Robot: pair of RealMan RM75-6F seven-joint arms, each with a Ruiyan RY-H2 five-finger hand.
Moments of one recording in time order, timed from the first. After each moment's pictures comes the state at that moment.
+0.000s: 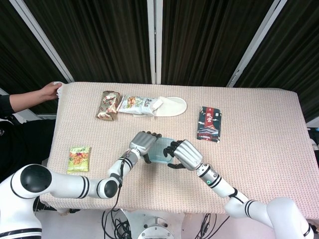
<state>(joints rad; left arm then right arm) -1.33 -1.60 -0.08 -1.55 0.32 0.81 0.61 0.71 -1.86 0.03 -0.91 -1.74 1.38 0.27</state>
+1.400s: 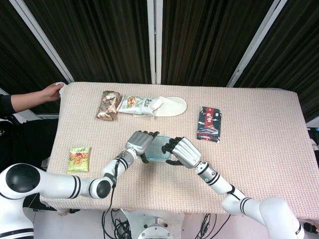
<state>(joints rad) -1.30 -1.52 -0.08 -1.63 0.39 0.76 0.53 0.73 -1.93 0.04 -0.78 -1.75 1.45 0.26</state>
